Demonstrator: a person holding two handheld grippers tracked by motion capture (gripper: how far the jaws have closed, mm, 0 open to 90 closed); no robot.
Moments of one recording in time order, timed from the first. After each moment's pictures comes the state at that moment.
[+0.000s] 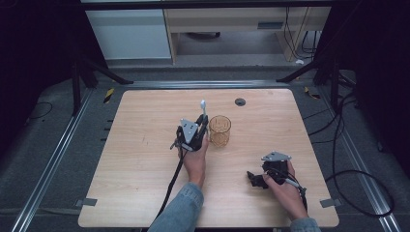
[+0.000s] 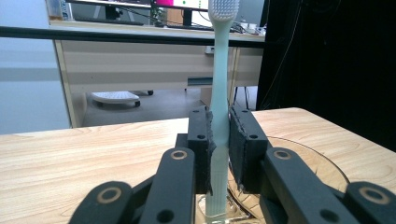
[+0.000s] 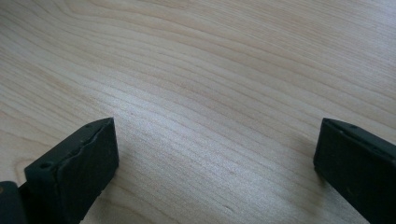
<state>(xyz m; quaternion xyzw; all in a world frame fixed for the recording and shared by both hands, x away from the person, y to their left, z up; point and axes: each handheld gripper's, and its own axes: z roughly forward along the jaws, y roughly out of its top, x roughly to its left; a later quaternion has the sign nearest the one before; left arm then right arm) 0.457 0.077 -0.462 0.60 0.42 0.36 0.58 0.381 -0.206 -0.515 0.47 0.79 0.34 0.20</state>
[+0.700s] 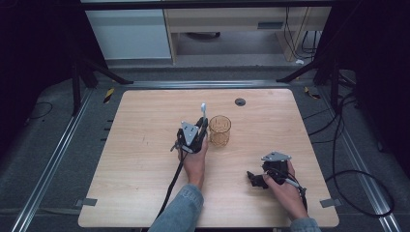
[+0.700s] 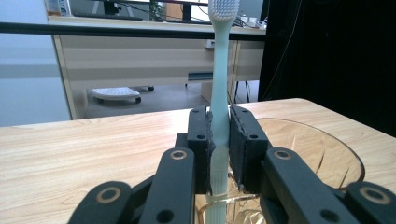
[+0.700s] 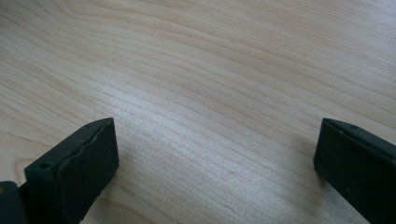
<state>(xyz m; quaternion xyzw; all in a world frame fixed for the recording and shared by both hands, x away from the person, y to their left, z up) 0.457 0.079 -0.476 0.61 0.42 0.36 0.57 0.381 -0.206 -0.515 0.47 0.79 0.34 0.20</state>
